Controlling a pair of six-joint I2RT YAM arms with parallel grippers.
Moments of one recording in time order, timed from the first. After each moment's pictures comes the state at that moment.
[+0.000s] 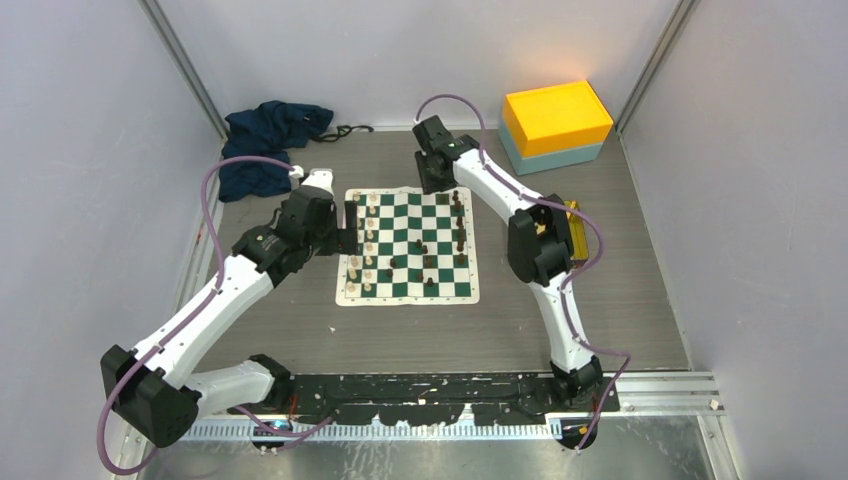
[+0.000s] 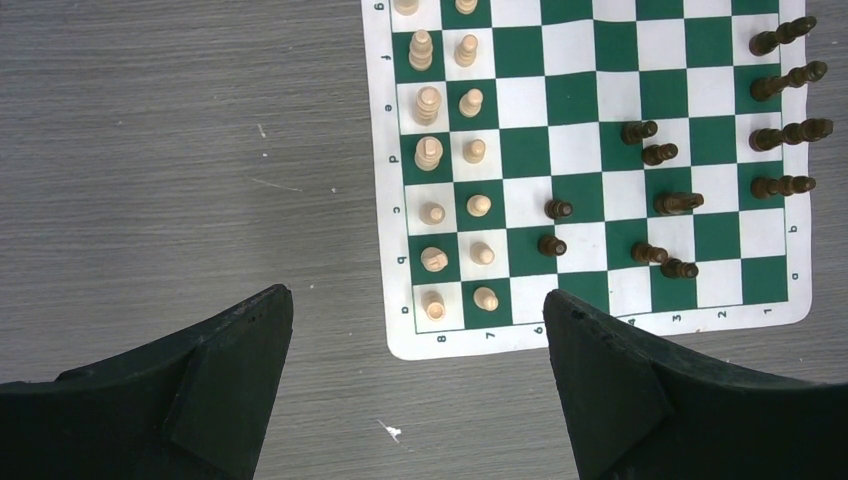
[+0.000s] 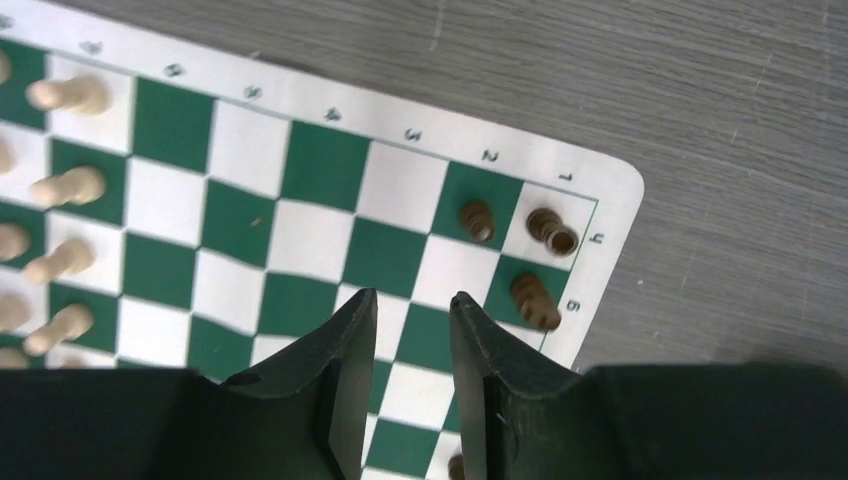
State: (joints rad) left arm -0.54 1.13 1.05 -0.68 -0.31 -0.37; right arm 0.54 2.33 2.13 -0.79 0.17 0.23
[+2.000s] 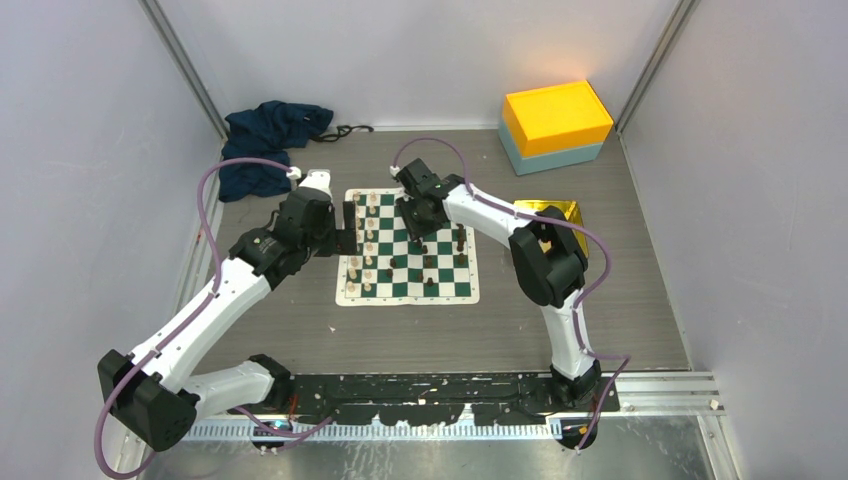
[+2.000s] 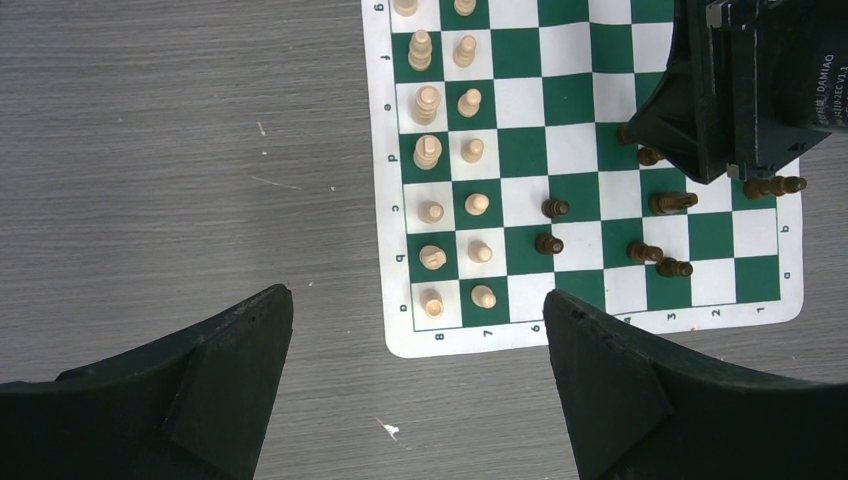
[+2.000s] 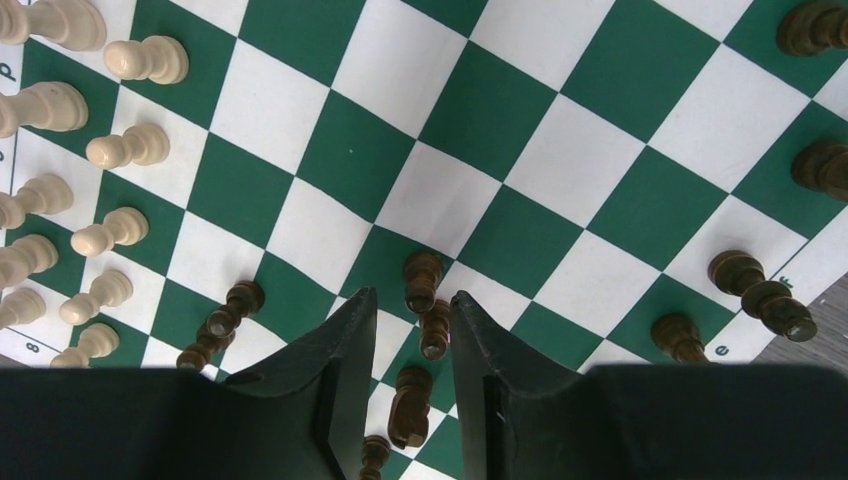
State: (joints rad) left arm -0.54 1.11 1.04 -0.68 -0.31 -0.37; right arm 0.69 2.09 1.66 -0.62 0.02 0.21
